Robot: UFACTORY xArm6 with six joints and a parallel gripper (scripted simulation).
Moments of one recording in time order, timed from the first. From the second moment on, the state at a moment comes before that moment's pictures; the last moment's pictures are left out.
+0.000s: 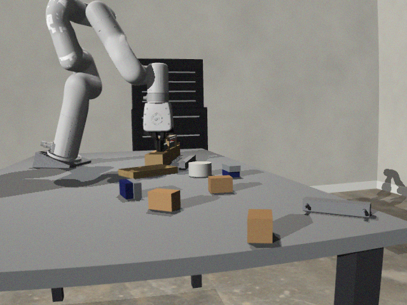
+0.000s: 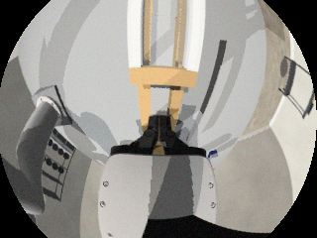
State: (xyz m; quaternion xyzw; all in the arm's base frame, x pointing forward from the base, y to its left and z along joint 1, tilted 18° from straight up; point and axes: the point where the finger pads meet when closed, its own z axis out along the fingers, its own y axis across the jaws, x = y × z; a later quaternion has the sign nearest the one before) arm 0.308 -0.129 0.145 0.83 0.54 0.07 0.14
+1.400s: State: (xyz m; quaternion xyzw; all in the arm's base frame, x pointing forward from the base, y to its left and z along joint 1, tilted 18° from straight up) arm 0.347 -0.018 0.219 0.82 0.55 0.08 0.12
